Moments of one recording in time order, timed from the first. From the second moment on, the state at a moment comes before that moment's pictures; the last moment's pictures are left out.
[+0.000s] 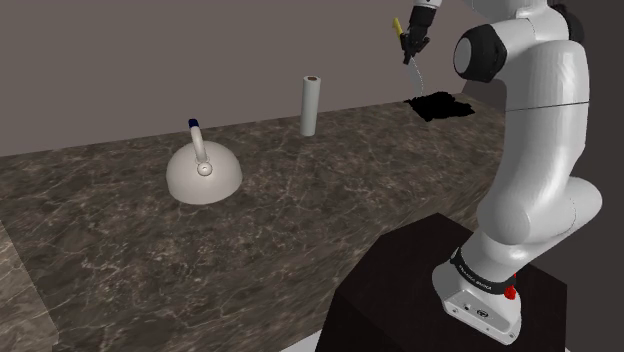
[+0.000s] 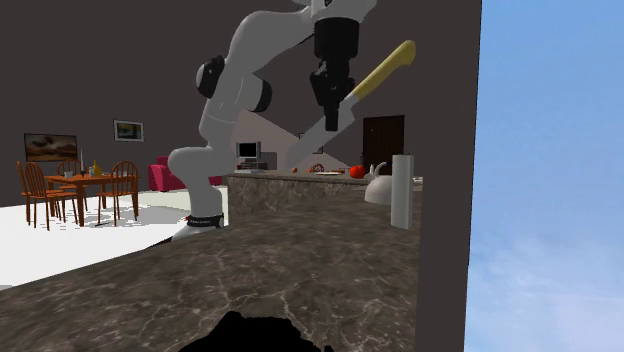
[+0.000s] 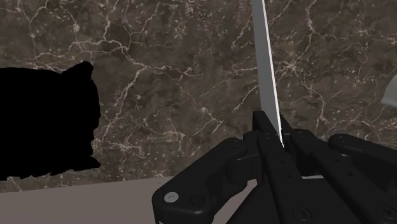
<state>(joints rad) -0.49 0.57 -0.42 -0.89 0.29 1.28 -0.41</state>
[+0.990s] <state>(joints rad) -0.16 0.09 -0.35 -1.56 0.14 1.53 -0.12</state>
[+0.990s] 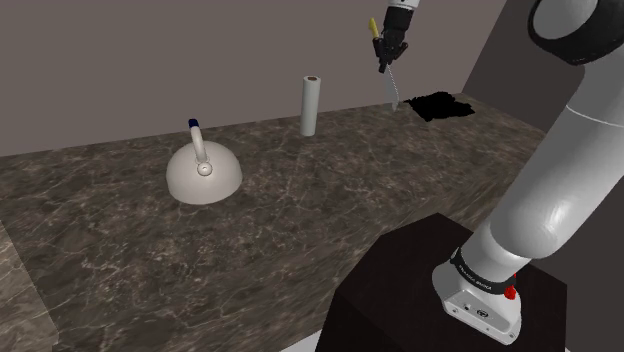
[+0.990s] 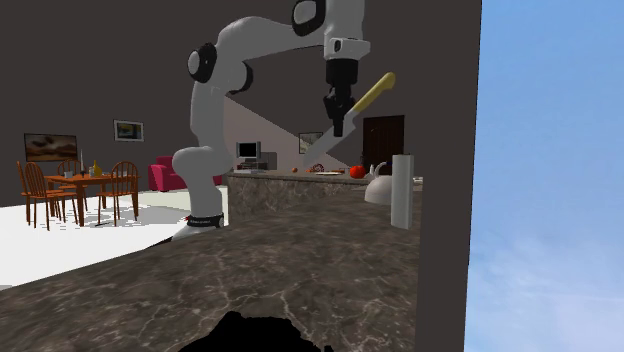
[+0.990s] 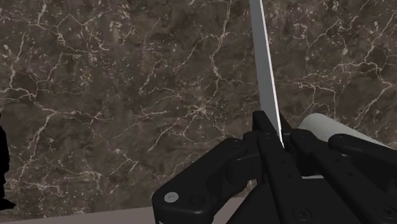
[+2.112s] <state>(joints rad) 0.05 -0.12 -0.14 -1.81 0.13 1.63 0.30</state>
